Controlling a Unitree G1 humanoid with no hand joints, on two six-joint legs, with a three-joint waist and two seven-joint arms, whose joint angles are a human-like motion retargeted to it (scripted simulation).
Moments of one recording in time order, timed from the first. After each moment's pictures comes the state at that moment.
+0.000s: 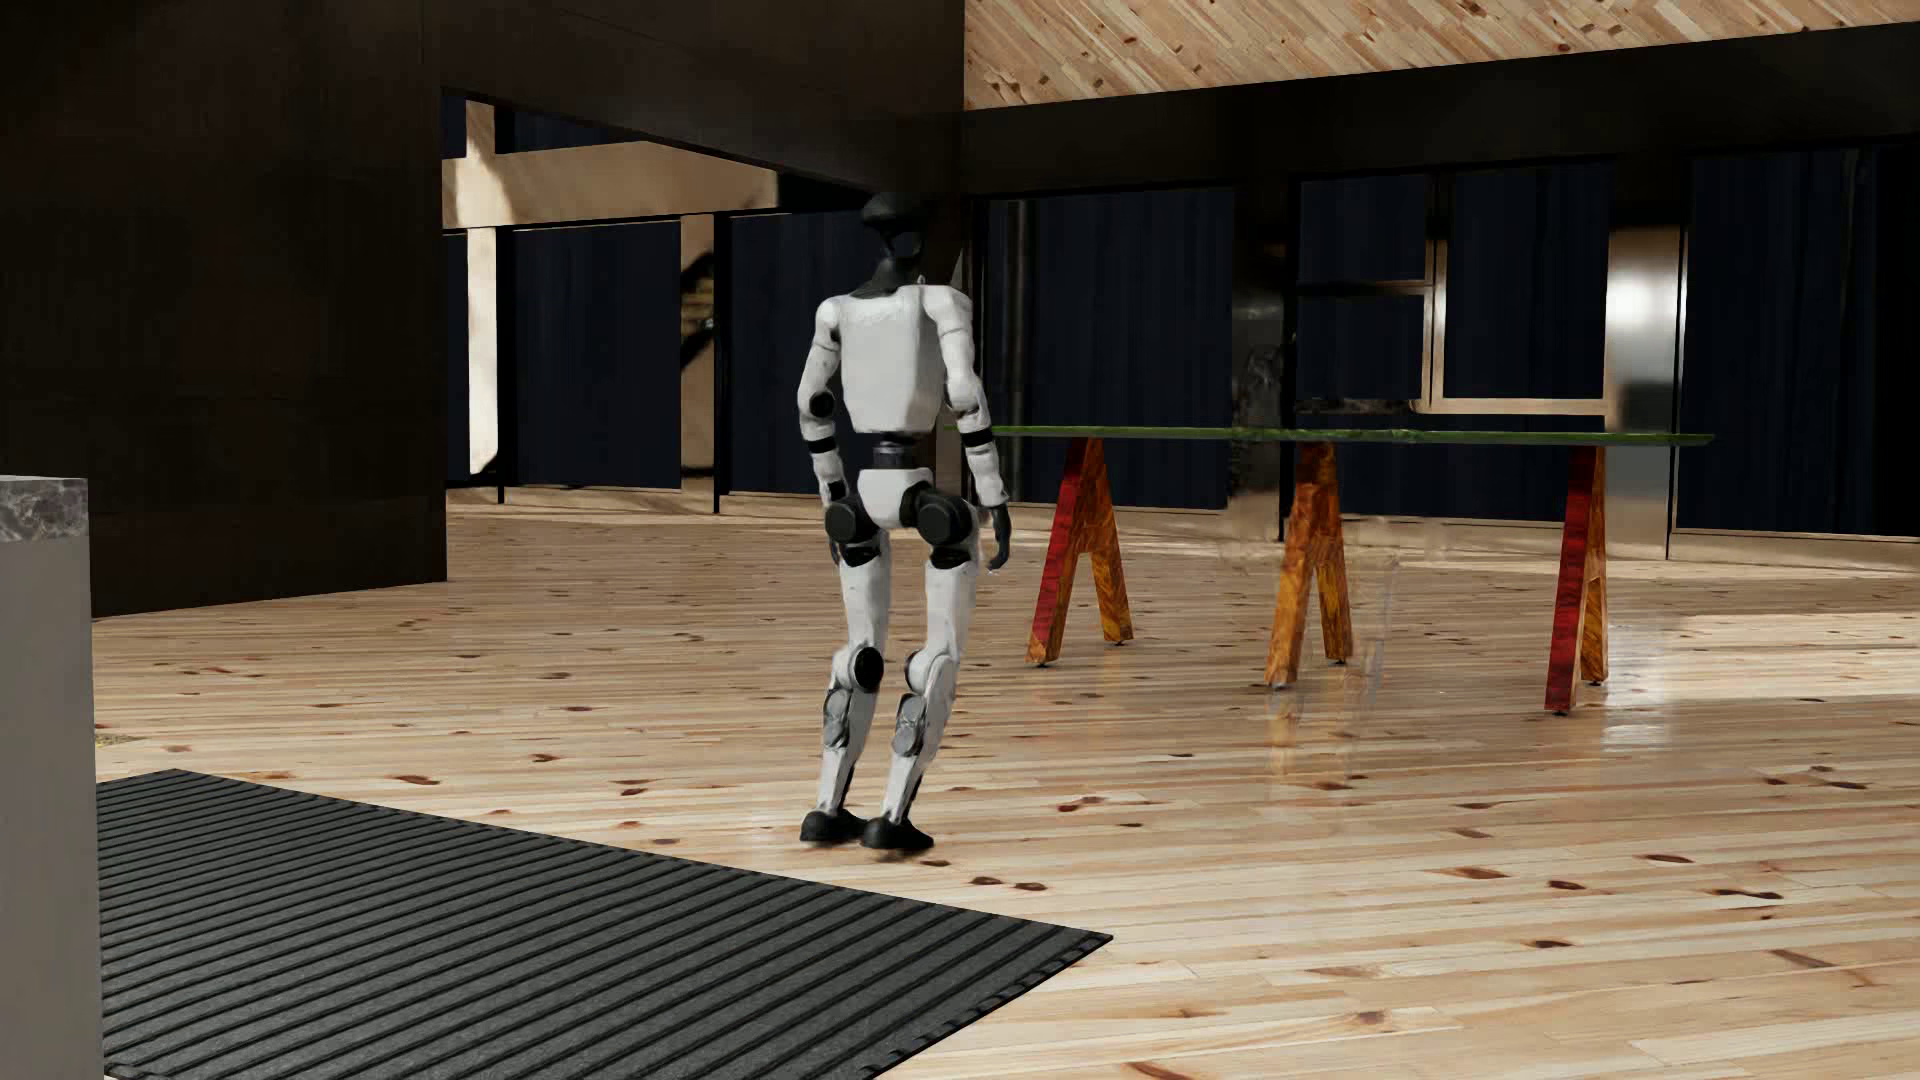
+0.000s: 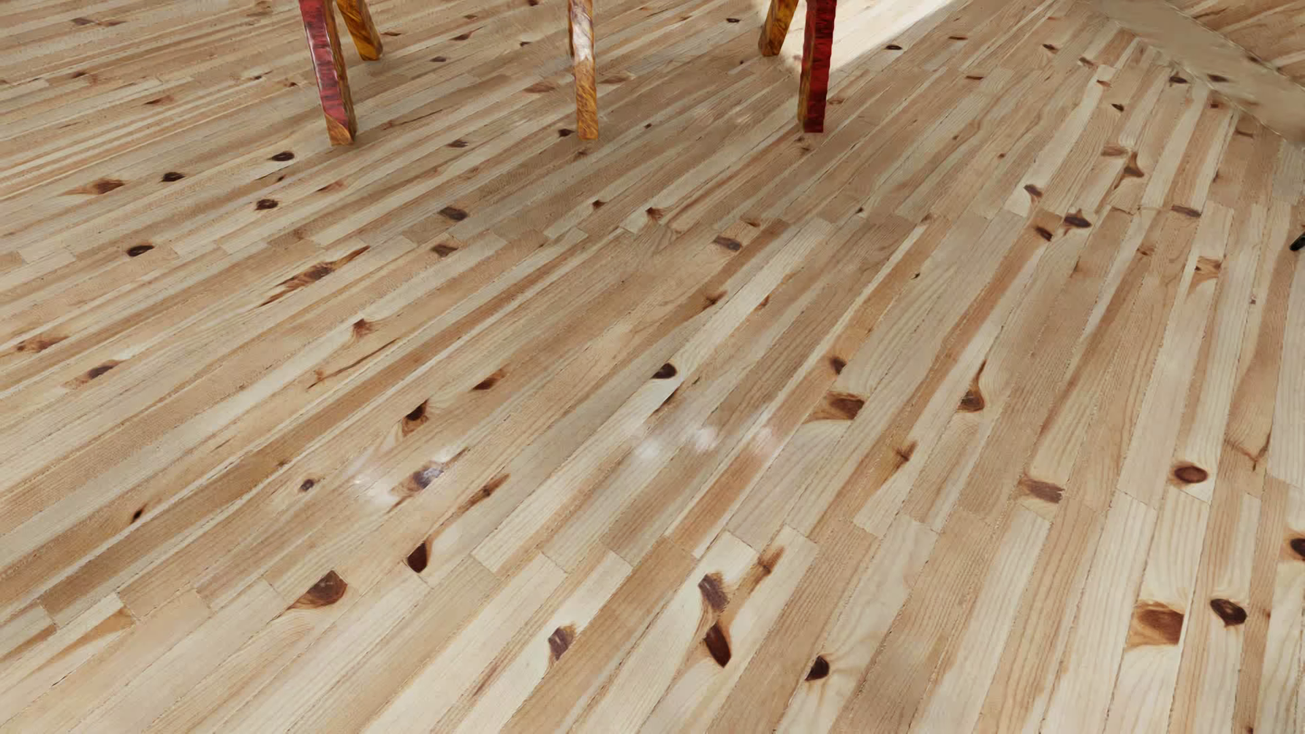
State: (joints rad) body 0.05 0.06 -0.06 -0.04 0.08 -0.02 0.00 0.00 0.06 0.37 0.39 0.14 0.18 -0.32 -0.25 0.31 -0.33 0.00 0.00 -0.51 0.47 0.98 0.99 0.00 0.00 0.00 0.00 0.00 0.00
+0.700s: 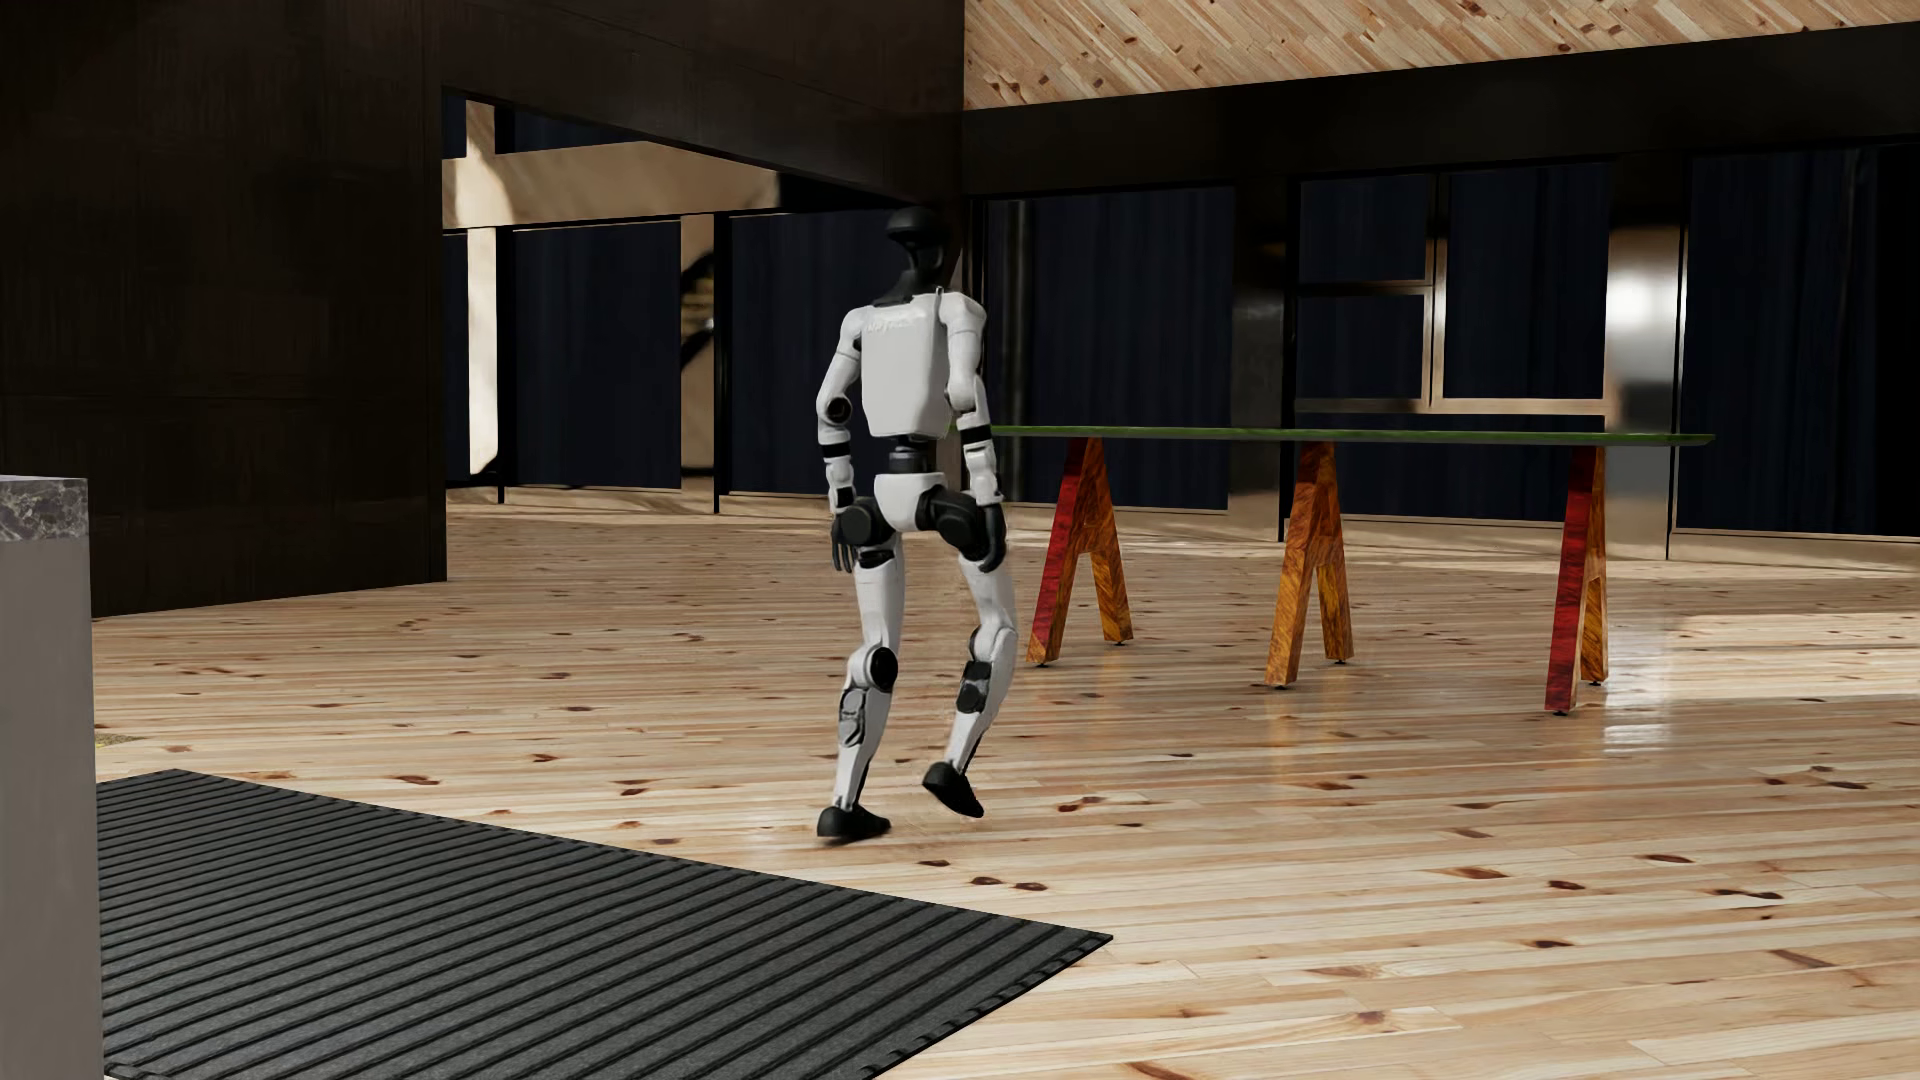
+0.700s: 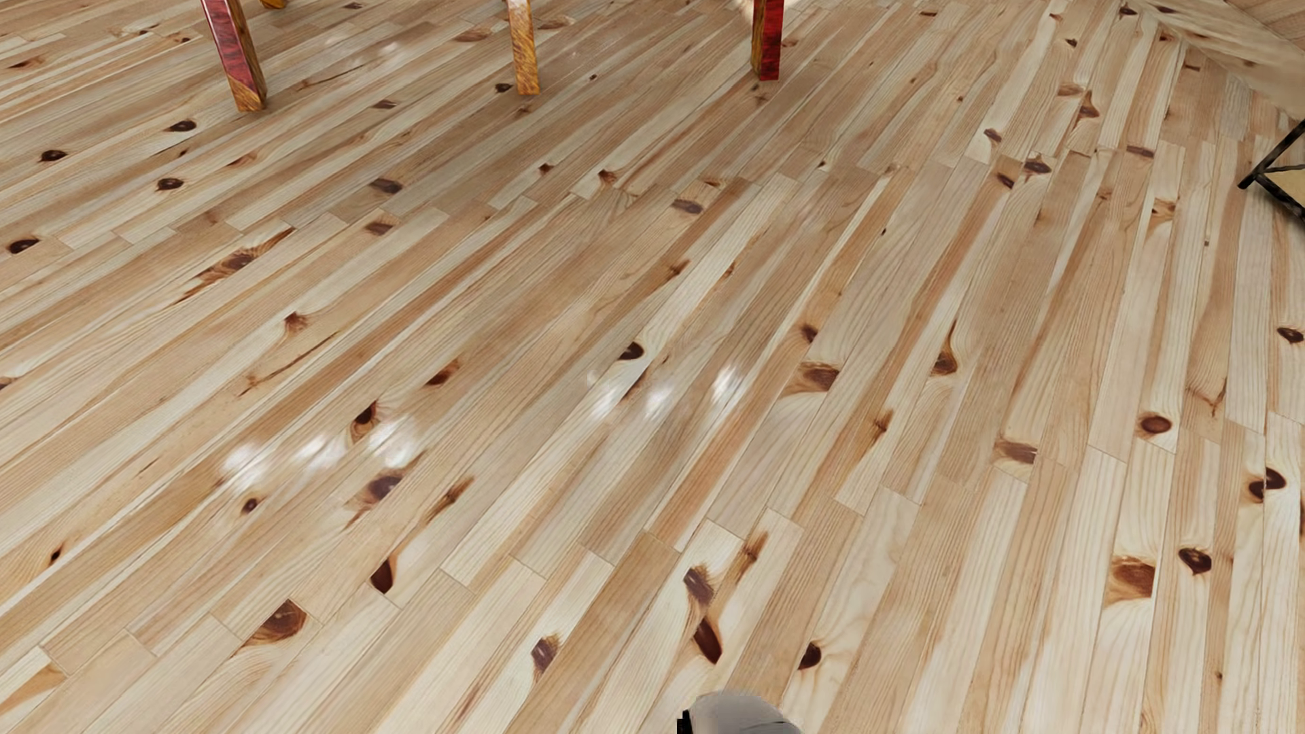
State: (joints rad) body 0.11 -0.46 -0.18 -0.08 0.04 -0.03 0.00 0.00 0.14 0.39 1.16 0.19 0.30 -0.38 -0.15 0.34 -0.34 0.00 0.00 -0.52 0.40 1.00 0.98 0.00 0.00 0.00 0.00 0.00 0.00
